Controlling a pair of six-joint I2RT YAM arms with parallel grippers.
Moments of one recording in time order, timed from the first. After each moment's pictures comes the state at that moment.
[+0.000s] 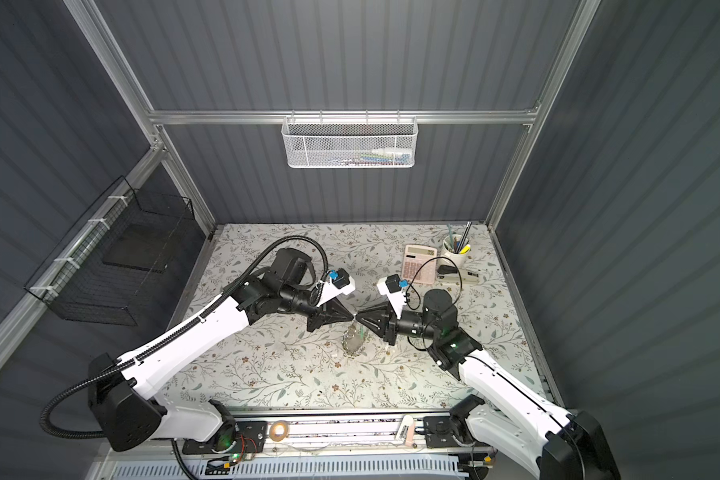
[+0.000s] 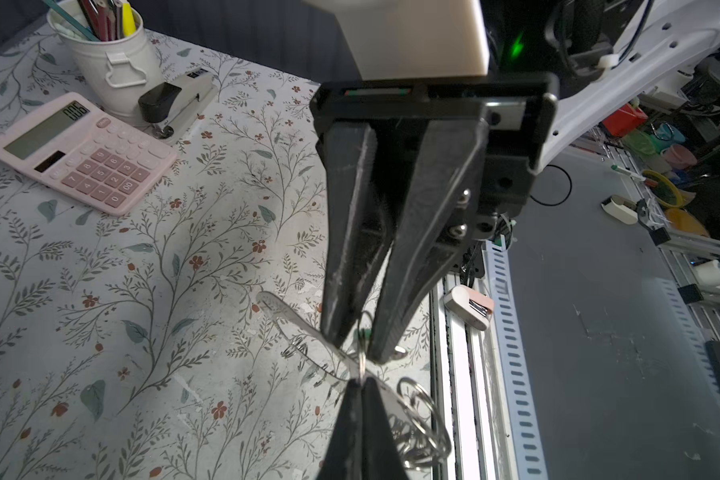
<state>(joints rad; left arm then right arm) -0.75 1.38 1.24 -0.64 0.72 0.34 0.53 0.95 0.52 0.30 -0.79 0.34</state>
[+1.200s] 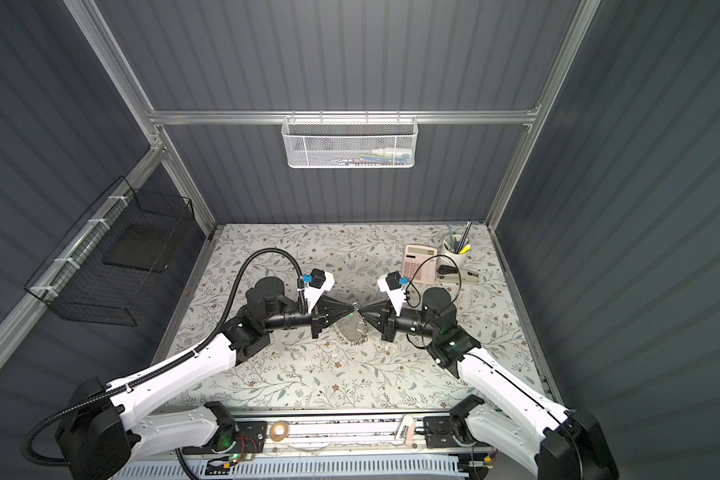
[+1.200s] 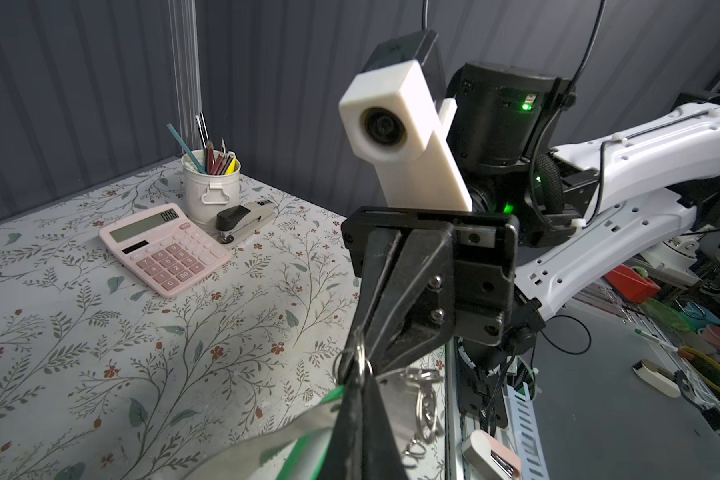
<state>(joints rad) -0.76 1.18 0.77 0.25 0.65 -0.15 0.53 0.98 0.54 0.31 -0.77 0.34</state>
